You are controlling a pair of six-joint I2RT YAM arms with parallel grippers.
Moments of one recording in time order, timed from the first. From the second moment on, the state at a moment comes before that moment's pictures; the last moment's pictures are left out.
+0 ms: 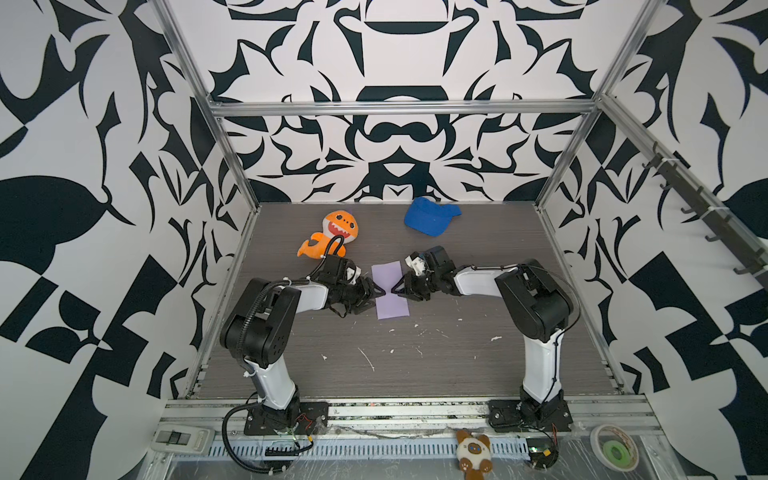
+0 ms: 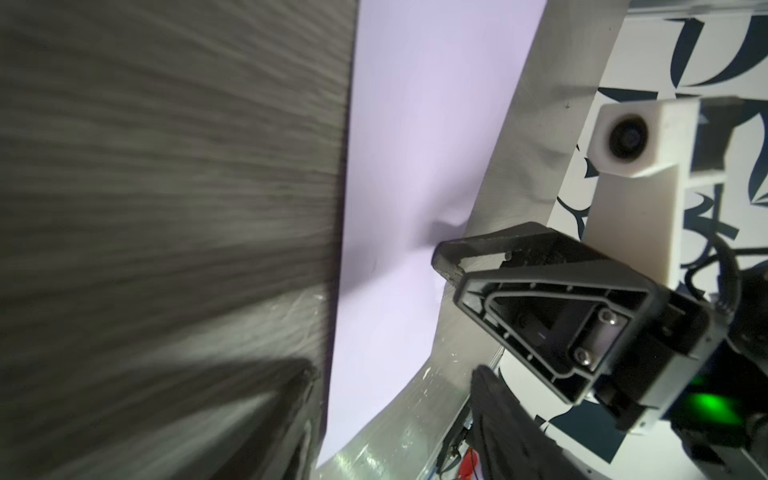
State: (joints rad) left arm -0.36 1.76 0.78 0.04 0.73 -0.86; right arm 0.53 2.01 1.09 0.05 -0.66 0.77
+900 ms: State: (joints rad) left arm -0.30 1.83 0.77 0.24 0.83 -0.80; right arm 0.53 2.01 1.08 0.07 -0.67 0.77
